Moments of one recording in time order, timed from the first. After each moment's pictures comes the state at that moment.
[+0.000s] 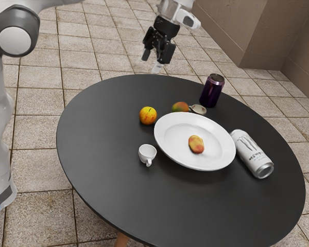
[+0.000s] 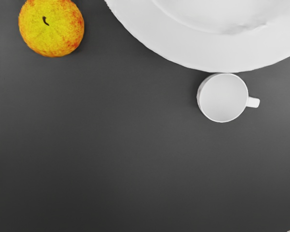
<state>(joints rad) -0.21 0.02 0.34 -1.33 -0.12 1.14 -0.06</state>
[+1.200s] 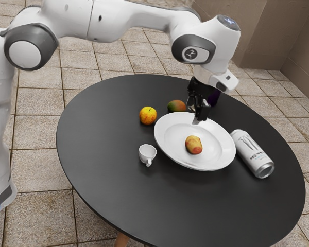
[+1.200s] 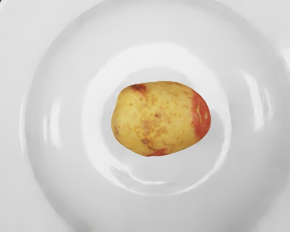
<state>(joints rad) -0.17 0.17 0.01 -1.50 0.11 1.70 -0.07</state>
